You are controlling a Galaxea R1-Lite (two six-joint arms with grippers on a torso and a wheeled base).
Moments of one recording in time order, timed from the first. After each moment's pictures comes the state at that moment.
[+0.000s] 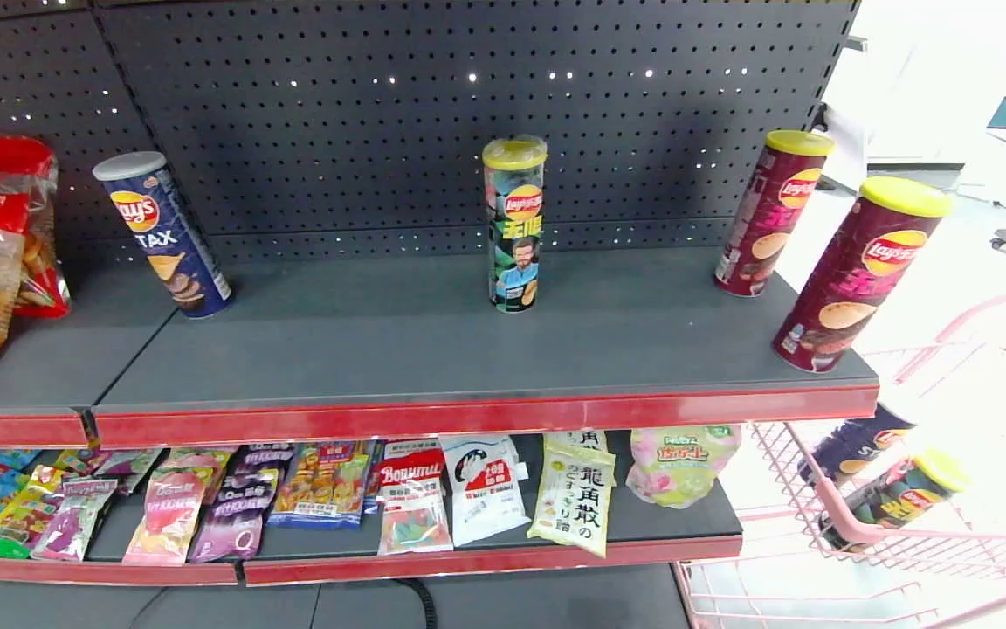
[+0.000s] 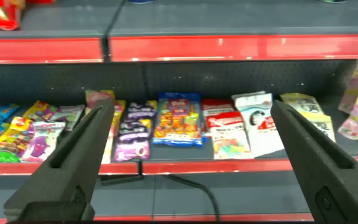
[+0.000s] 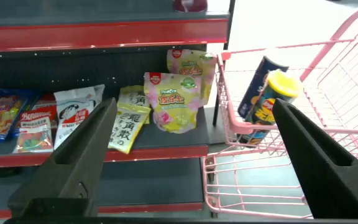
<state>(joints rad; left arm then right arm) 0.00 0.00 0.00 0.00 0.03 0.00 0.00 0.00 0.00 0.00 -0.01 0.00</state>
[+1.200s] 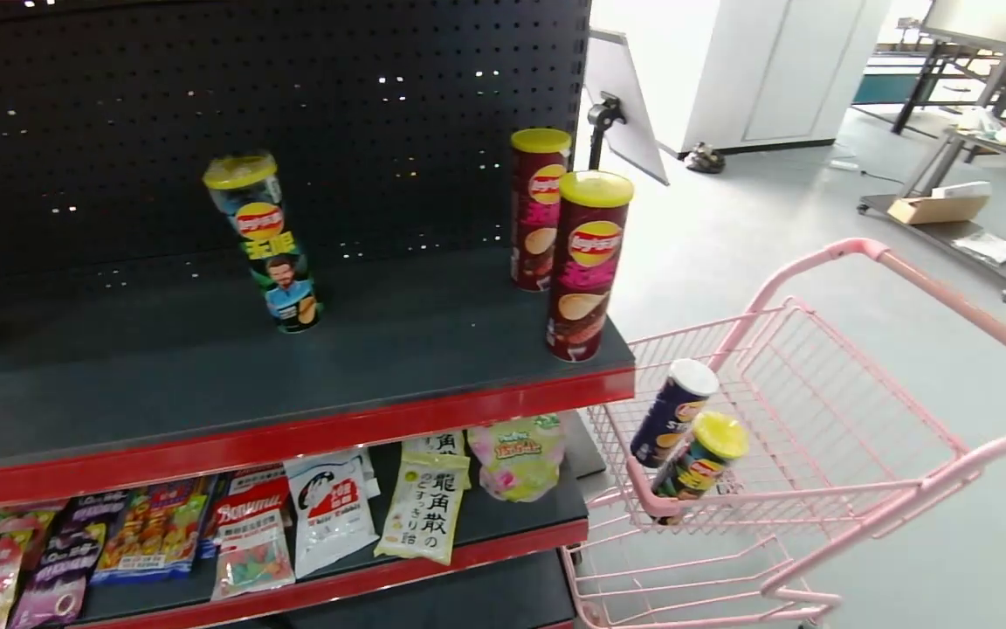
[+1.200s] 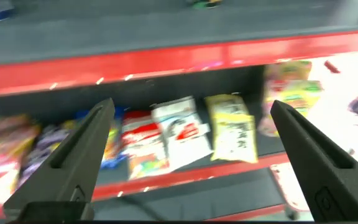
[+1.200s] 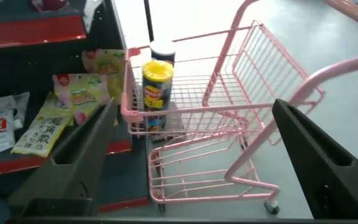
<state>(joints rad) 0.00 0.00 0.00 0.00 0.03 0.00 0.00 0.00 0.00 0.00 -0.01 0.00</state>
